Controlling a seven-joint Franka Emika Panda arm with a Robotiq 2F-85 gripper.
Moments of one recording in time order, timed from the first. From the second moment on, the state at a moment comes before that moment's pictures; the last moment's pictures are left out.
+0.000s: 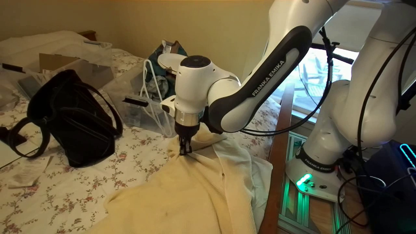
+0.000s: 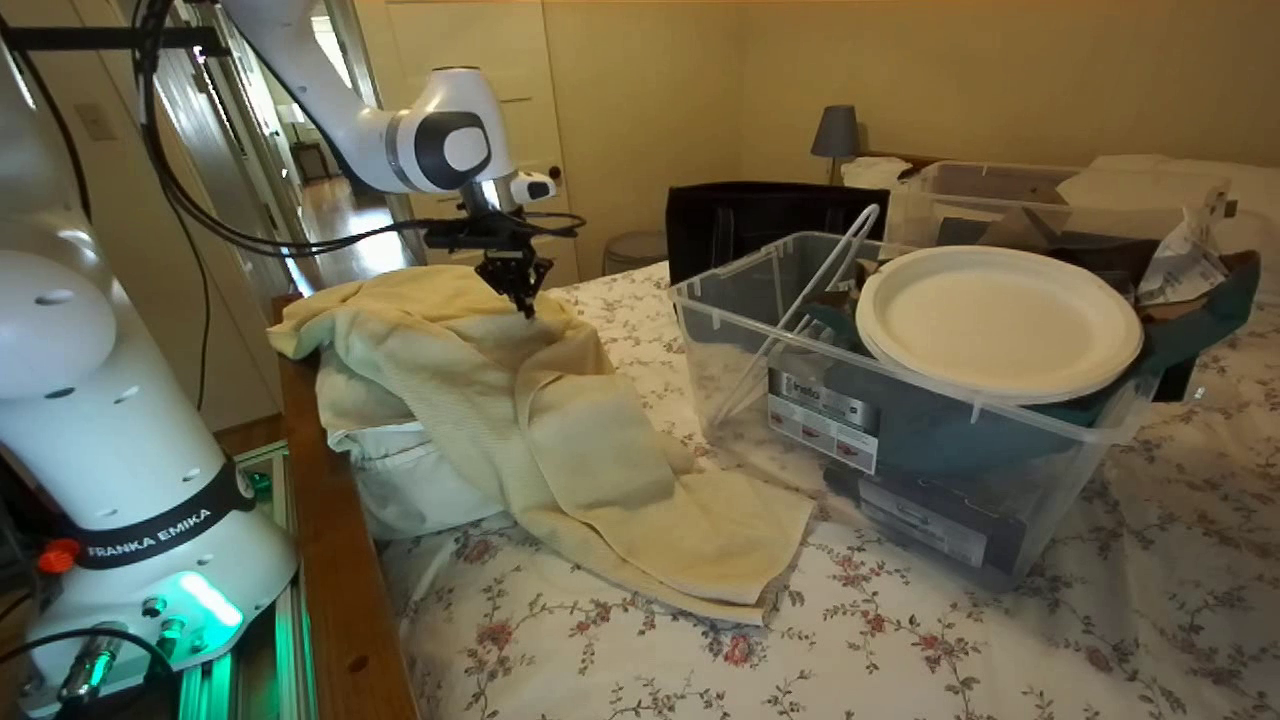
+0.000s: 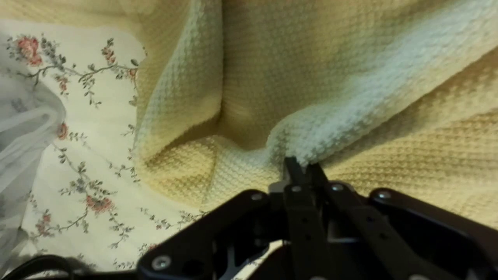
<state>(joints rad) 0.24 0.08 0.22 -2.48 -0.13 2.67 -0.14</state>
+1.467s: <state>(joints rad) 0.36 -0.42 0.35 -2.44 -0.10 1.93 0.08</state>
